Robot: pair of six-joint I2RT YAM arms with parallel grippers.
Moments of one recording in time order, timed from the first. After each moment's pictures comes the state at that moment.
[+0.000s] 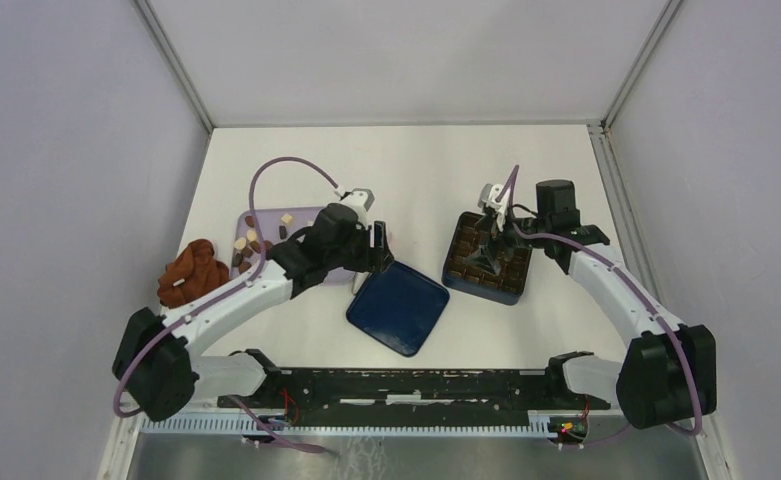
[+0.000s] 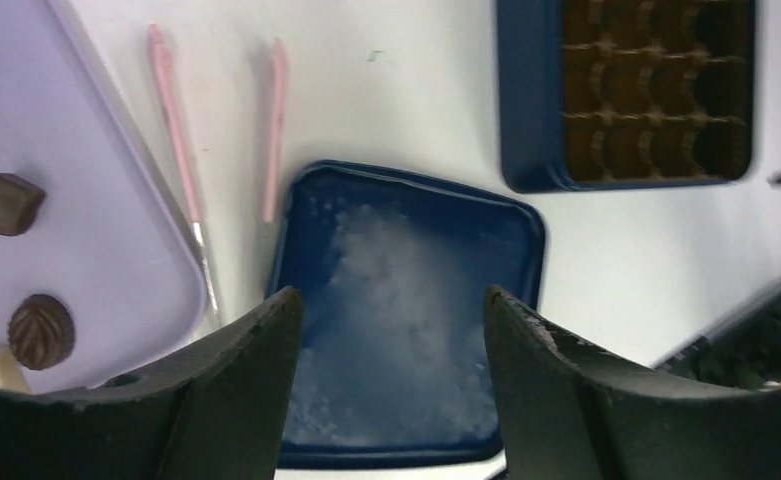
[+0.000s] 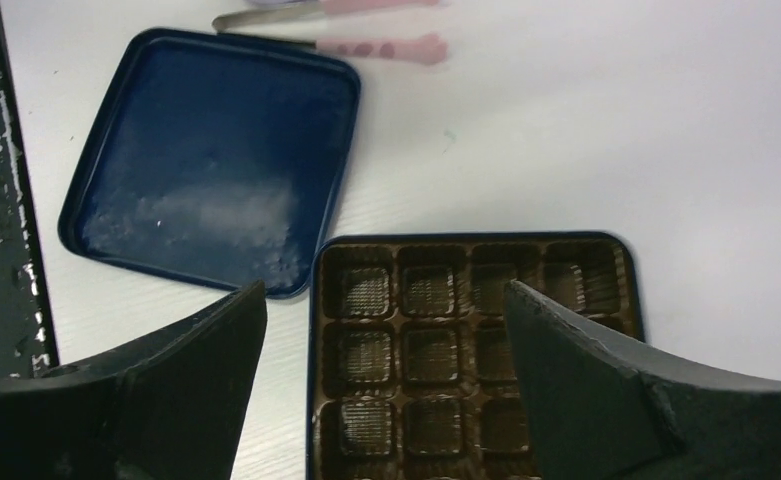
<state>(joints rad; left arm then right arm) -0.70 1.16 0.82 -0.29 0.01 -0.47 0.19 1.19 0.86 -0.38 -0.87 -0.65</state>
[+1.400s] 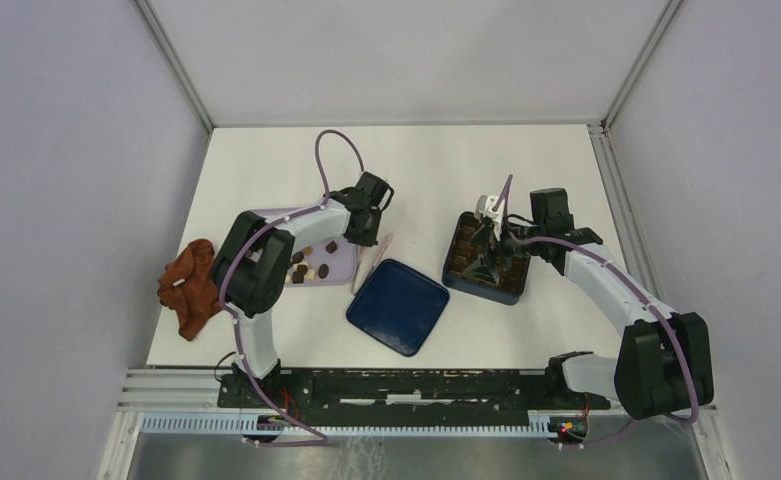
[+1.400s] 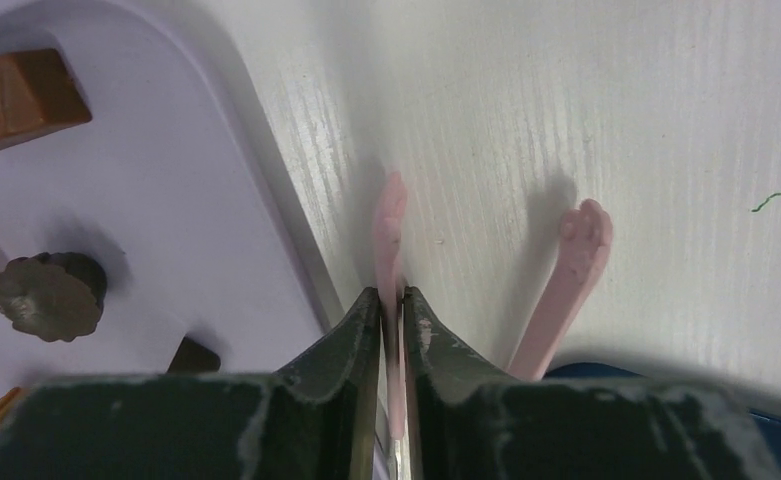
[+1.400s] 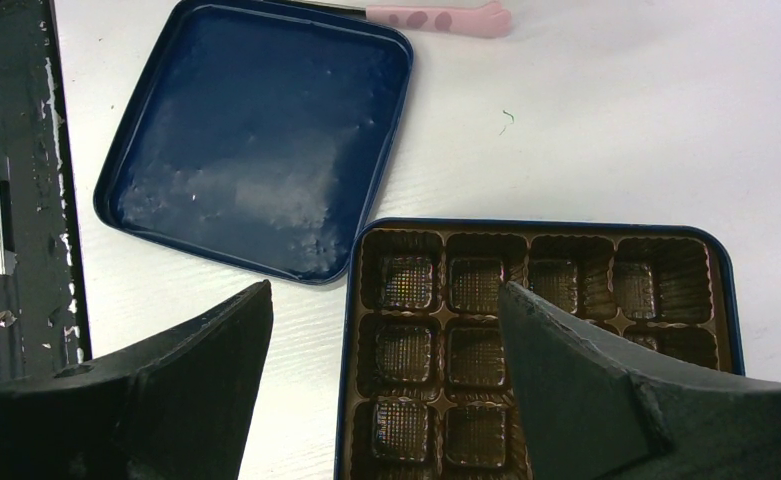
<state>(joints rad) -0.56 1.91 1.26 -0.47 -0.19 -0.26 0.19 1.26 0.78 -0.38 -0.94 -0.69</state>
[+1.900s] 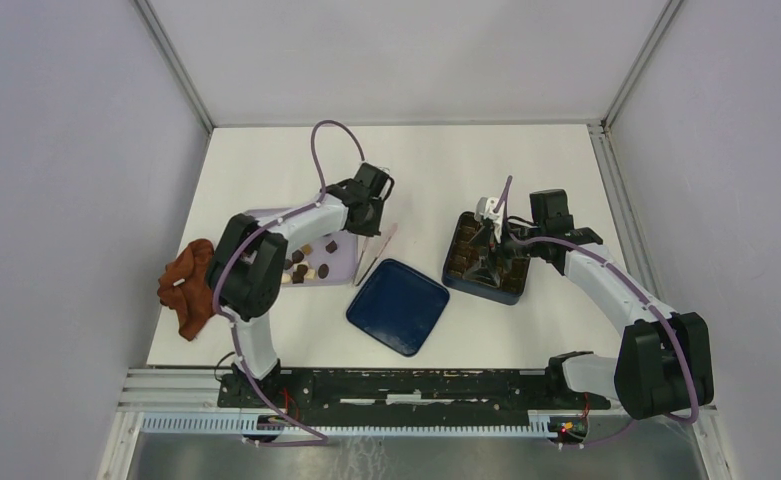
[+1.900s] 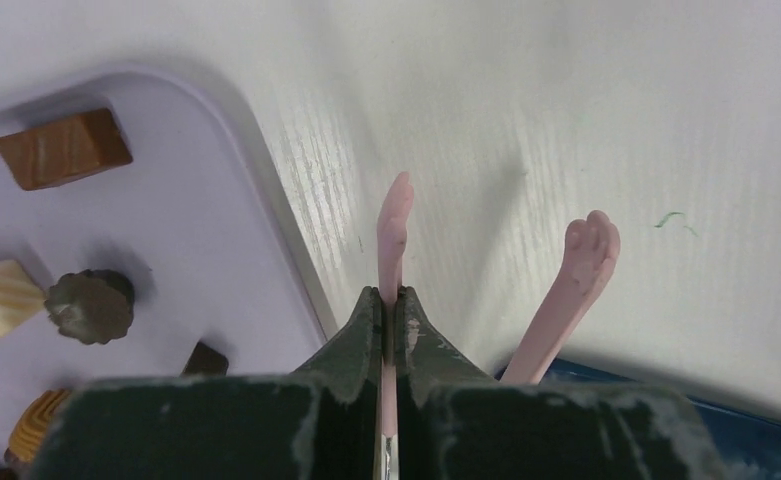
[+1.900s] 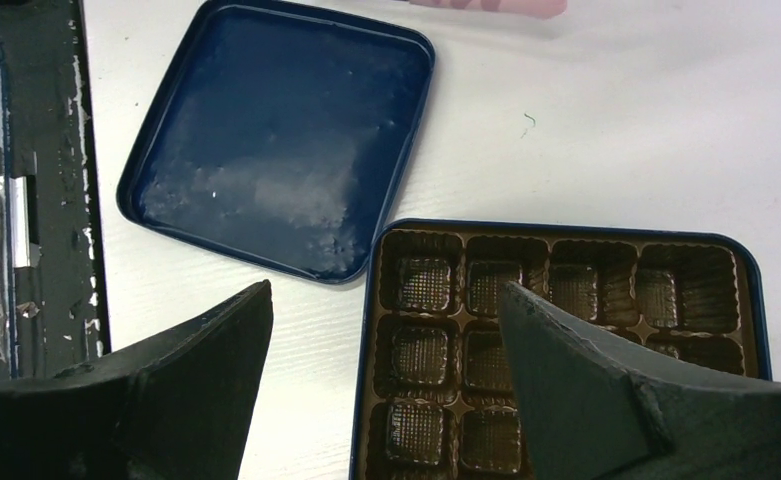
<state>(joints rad) -0.56 1.90 1.30 -0.47 -0.17 -0.26 0.19 1.26 0.78 -0.41 -0.96 -0.71</state>
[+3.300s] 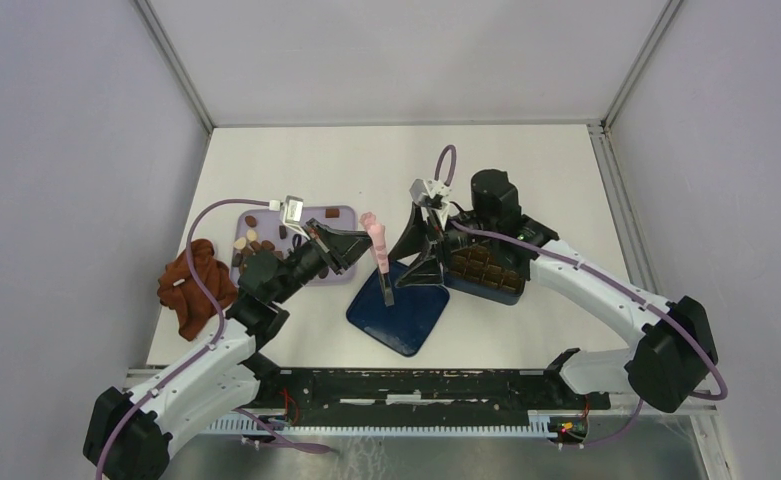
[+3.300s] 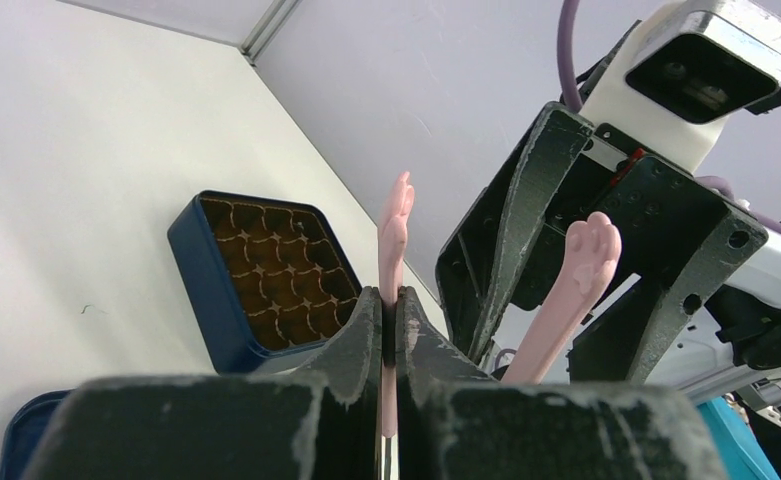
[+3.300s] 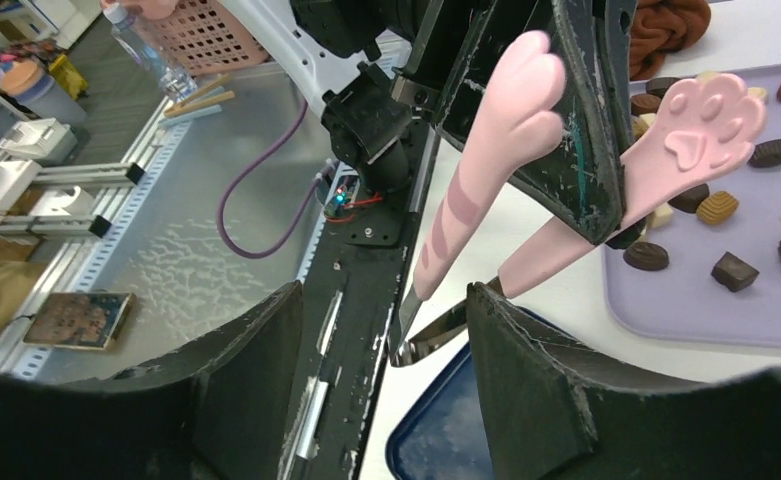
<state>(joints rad) -0.56 0.79 0.39 0.59 0.30 -0.83 0.66 1.30 1.00 0.06 -1.16 0.04</state>
